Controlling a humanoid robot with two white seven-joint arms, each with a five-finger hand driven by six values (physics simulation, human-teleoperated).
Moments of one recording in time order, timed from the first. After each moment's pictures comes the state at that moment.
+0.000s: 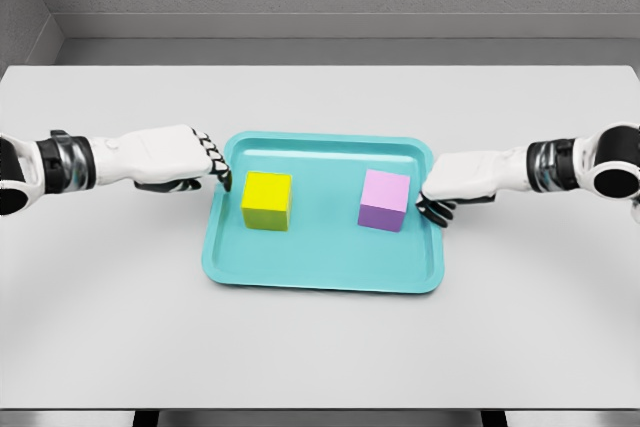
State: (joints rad) left arm -0.58 0.71 -0.55 -1.53 -0.55 -0.61 -0.61; right arm -0.85 -0.78 1.01 -1.38 0.33 -0.61 0.61
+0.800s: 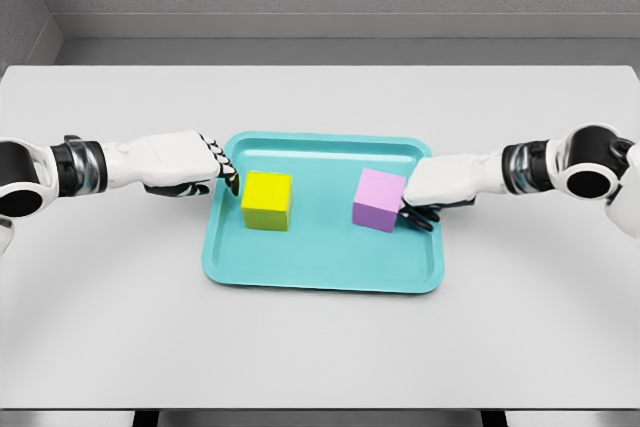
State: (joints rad) left arm -0.58 0.68 -0.56 -1.49 -0.55 -0.61 -0.61; right arm -0.87 -0.72 1.04 -1.37 0.37 -0.61 0.61
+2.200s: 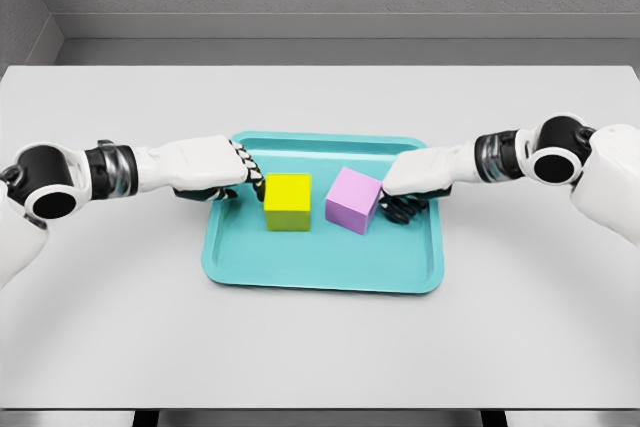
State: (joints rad) left arm -0.58 0.59 -0.57 -1.47 -0.57 -0.61 -0.61; right arm -0.92 -0.61 1.07 -1.22 0.34 -0.61 0.64
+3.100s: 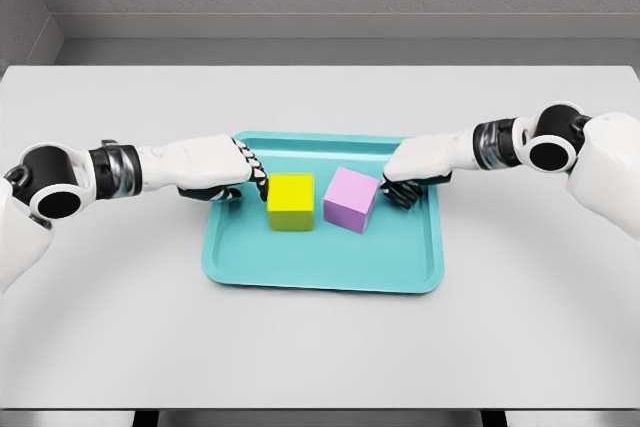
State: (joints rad) left arm -0.58 0.58 -0.57 -1.46 -0.56 -0.61 -0.61; right arm -0.95 -0.57 1.07 -1.14 0.38 -0.61 0.63
